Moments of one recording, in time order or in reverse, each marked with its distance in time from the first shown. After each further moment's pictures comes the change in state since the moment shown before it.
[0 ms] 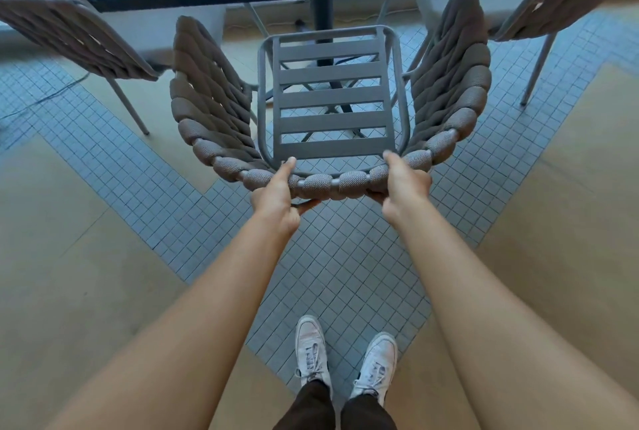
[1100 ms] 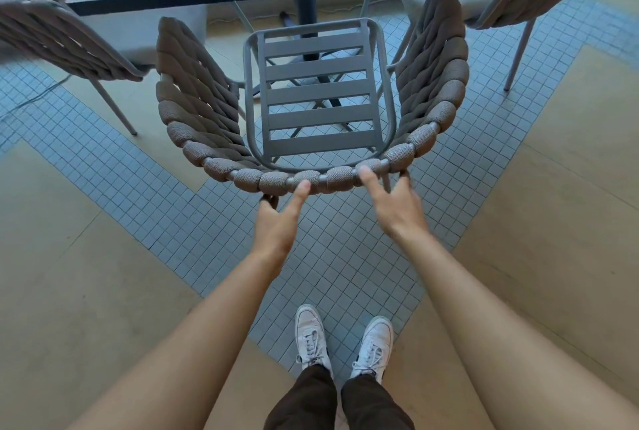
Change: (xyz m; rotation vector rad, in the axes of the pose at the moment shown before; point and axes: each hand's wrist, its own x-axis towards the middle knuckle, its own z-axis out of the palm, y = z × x) left_hand -0.031 -0.038 -0.044 0.758 -0.096 0.341; right_hand -0.031 0.019 -0.057 -0.871 -0.110 -0.362
